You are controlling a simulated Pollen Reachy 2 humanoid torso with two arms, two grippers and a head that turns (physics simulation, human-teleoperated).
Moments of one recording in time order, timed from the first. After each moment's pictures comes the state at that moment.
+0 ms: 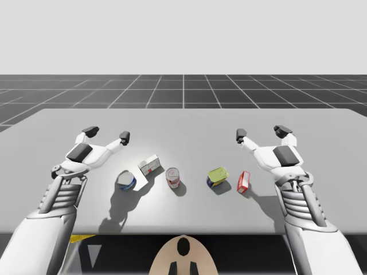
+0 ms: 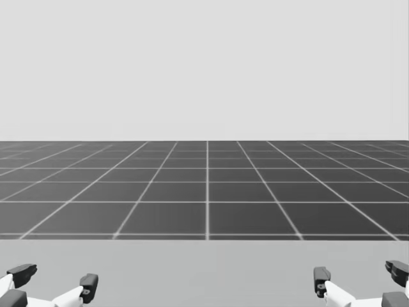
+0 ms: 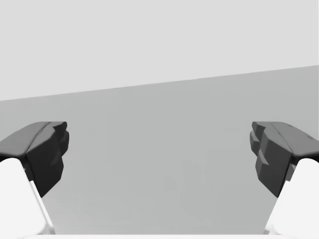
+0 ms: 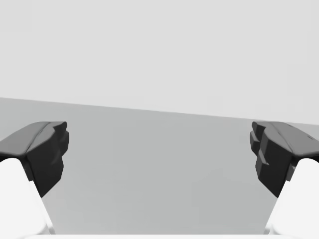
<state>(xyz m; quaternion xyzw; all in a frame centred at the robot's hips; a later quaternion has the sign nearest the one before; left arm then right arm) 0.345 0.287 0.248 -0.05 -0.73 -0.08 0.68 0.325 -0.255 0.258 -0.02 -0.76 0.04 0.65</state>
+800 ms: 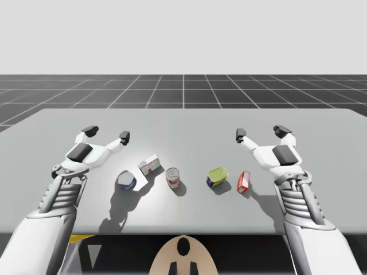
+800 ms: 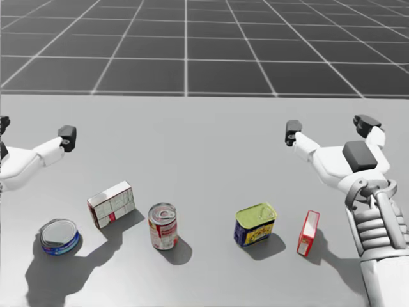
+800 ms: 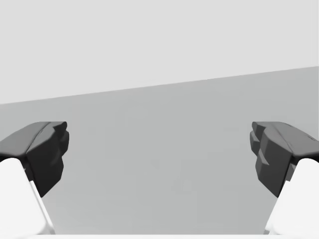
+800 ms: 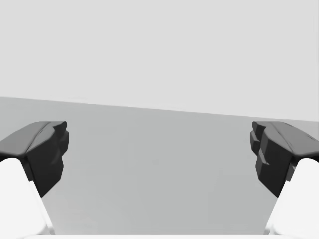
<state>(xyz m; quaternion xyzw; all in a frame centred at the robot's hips) 0.346 0.287 0.248 -0.05 -0.73 -0.08 0.67 0.328 -0.255 0.258 -0.02 -0.76 0.04 0.65</state>
